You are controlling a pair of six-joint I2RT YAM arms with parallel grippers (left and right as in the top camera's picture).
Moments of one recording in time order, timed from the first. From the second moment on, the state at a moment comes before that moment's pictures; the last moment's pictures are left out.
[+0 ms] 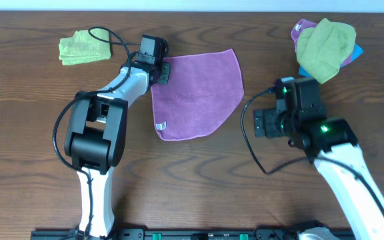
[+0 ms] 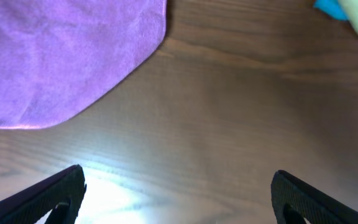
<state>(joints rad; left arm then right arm) -0.25 2.23 1.51 -0.26 -0.06 -0.05 0.23 1.28 1.01 -0.78 0.03 0.09</state>
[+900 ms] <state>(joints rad) -0.25 2.23 1.51 -0.25 -0.10 0.01 0.04 1.85 1.01 -0.05 -0.59 0.01</state>
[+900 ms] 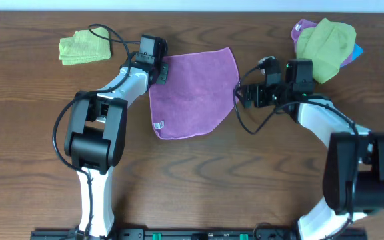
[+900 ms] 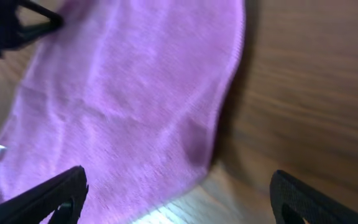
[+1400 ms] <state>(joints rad) -0.25 2.23 1.51 -0.25 -0.10 0.01 0.04 2.01 1.01 0.14 -0.73 0.15</state>
